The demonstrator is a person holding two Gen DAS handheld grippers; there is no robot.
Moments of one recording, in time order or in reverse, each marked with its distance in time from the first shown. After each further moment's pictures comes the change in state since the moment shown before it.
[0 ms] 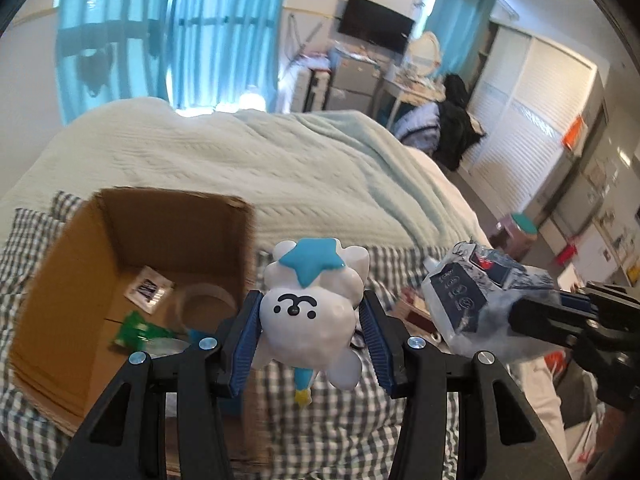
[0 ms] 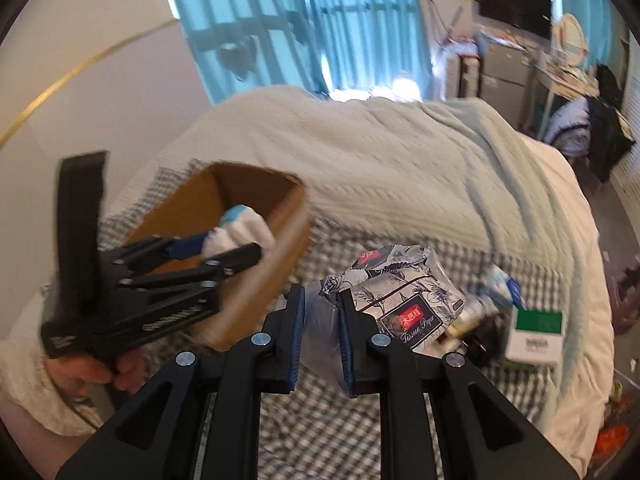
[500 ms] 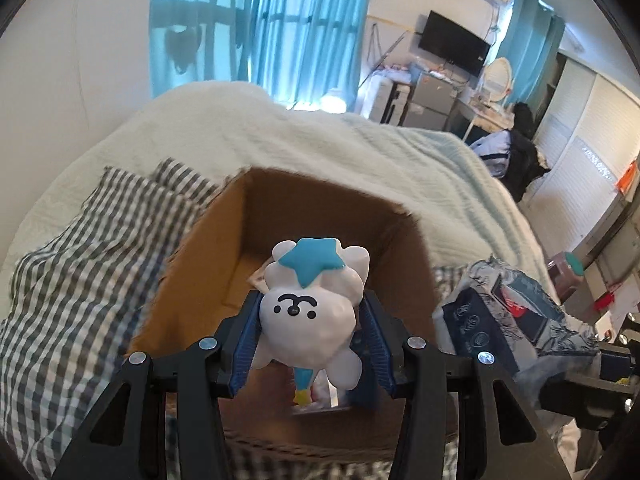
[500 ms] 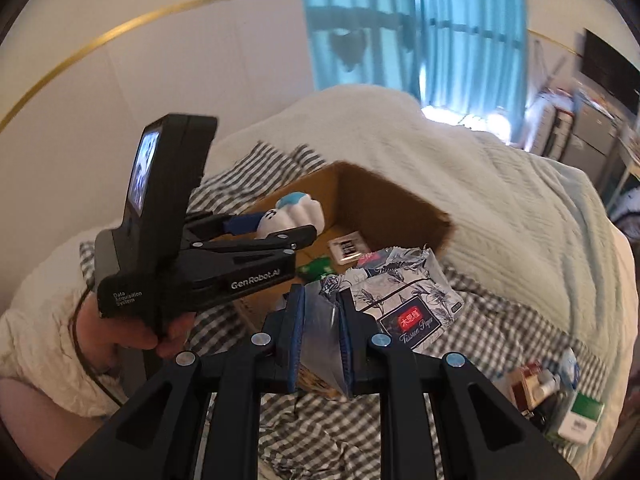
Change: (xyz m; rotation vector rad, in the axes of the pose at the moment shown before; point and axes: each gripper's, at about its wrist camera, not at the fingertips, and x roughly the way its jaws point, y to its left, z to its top) left arm -0.022 0.132 -0.015 -0.144 -0.001 0.193; right arm 0.066 0.140 0.015 -0.281 0.063 0.158
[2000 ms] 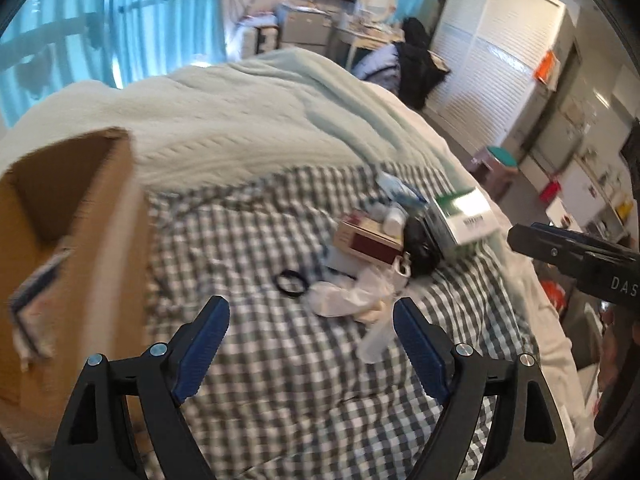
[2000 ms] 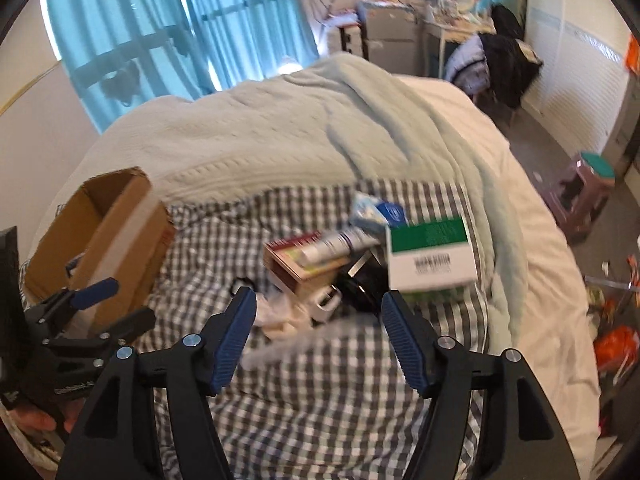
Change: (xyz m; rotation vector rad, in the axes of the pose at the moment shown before) left arm 0.070 -0.238 -0.090 0.331 0.153 -0.267; right arm -0.086 -0.245 -0.200 0.624 -0.010 -0.430
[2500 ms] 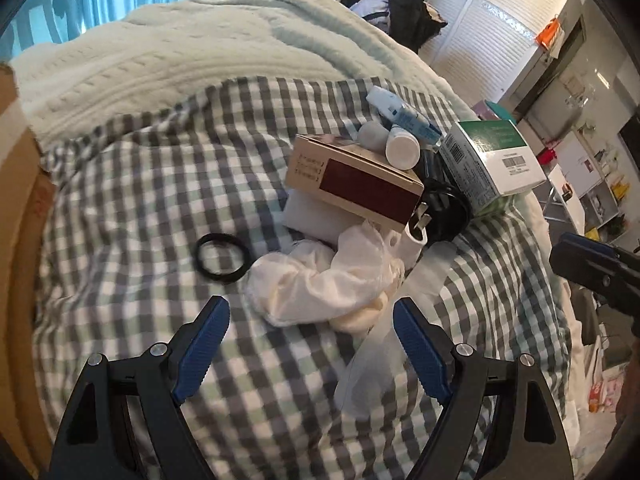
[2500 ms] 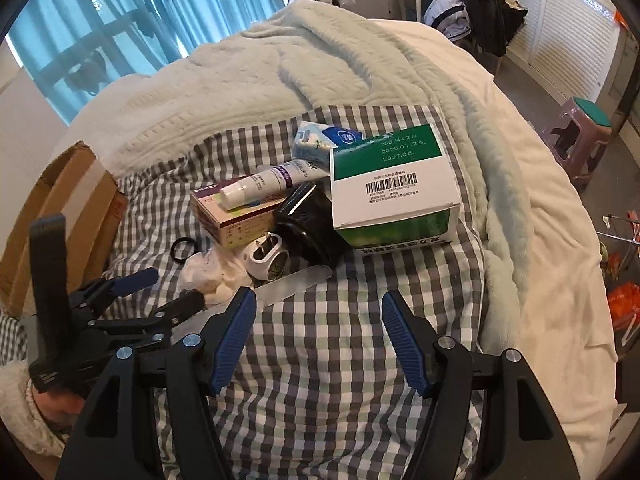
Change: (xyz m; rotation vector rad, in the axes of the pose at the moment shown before) left arm 0.118 -0.022 -0.015 0.009 0.174 -0.064; right arm 0.057 -0.041 -0.024 0.064 0.131 -0.025
